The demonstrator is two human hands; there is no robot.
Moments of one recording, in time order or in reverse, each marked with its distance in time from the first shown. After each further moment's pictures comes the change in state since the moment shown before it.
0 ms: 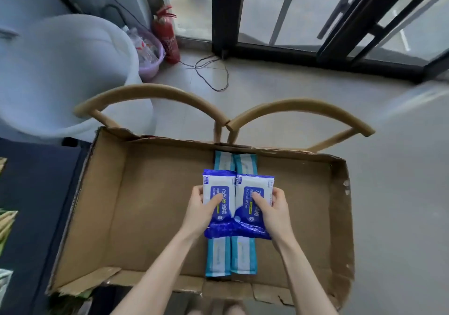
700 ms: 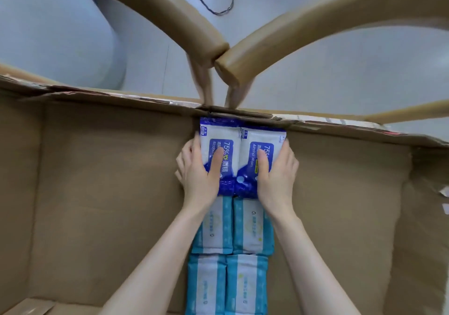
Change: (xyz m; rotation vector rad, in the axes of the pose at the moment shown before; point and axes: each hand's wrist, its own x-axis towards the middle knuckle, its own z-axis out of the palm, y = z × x) left_hand 0.231 -0.101 0.058 0.556 0.291 0.247; right_hand 0.243 0.129 0.025 -0.673 0.214 -0.260
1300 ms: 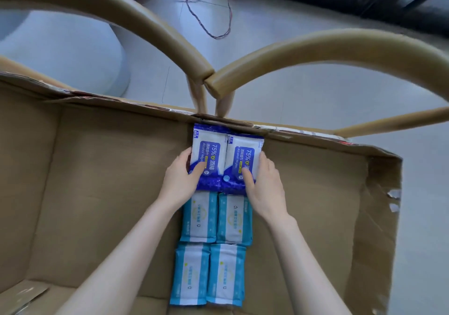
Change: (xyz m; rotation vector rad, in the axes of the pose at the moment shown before) left_hand -0.013 0.006 -0.038 -0.102 -0.225 -0.076; right_hand -0.018 -0.008 -0.046 -0.275 -0.262 -0.104
